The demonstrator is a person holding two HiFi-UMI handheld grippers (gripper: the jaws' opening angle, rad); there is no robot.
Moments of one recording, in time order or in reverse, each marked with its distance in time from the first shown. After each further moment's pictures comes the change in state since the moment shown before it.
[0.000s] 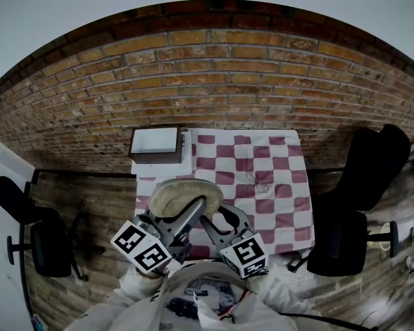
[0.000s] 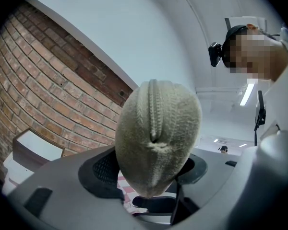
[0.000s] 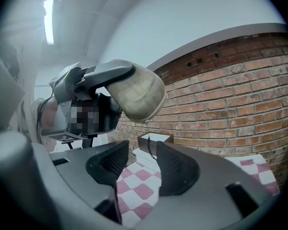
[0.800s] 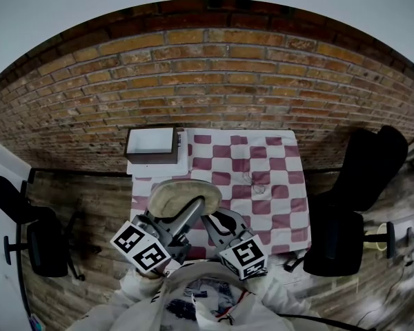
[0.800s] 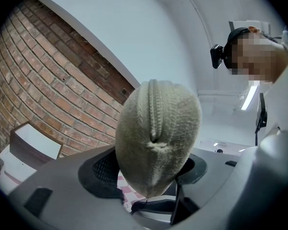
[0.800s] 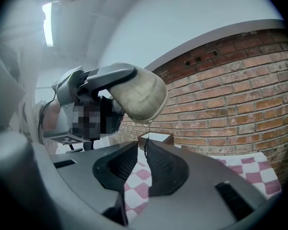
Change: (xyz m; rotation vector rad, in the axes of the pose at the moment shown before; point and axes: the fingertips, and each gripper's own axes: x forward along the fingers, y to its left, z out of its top) left arm 0.008 0.005 -0.007 -0.044 -0.009 0.001; right arm -0.002 -0.003 0.003 0.015 -0.009 0.019
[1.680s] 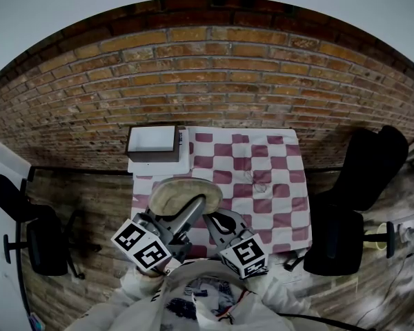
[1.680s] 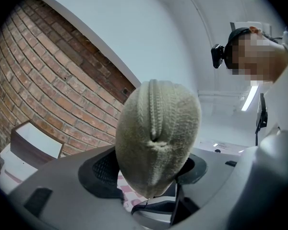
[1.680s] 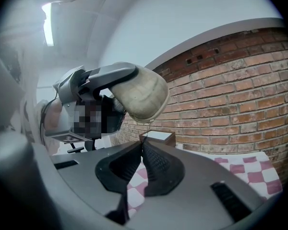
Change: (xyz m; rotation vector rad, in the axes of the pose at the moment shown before) left arm -0.002 0.006 -0.002 -0.009 0.004 -0.001; right arm 0.004 0.004 -0.007 0.002 0.018 0.015
